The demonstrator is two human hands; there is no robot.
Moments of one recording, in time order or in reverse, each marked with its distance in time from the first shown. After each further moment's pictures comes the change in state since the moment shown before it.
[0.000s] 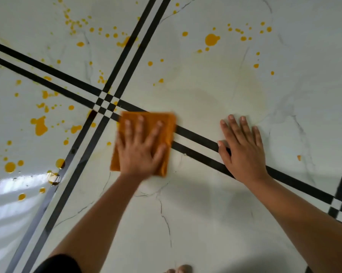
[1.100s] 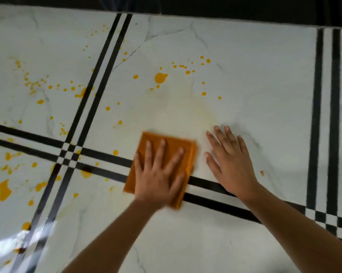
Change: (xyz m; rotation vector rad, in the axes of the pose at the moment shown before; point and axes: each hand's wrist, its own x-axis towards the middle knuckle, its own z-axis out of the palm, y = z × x) left_hand 0.036 0.106 0.004 0.049 0.040 0.313; right_hand 0.014 0.049 -0.026 0.109 -0.008 0.147
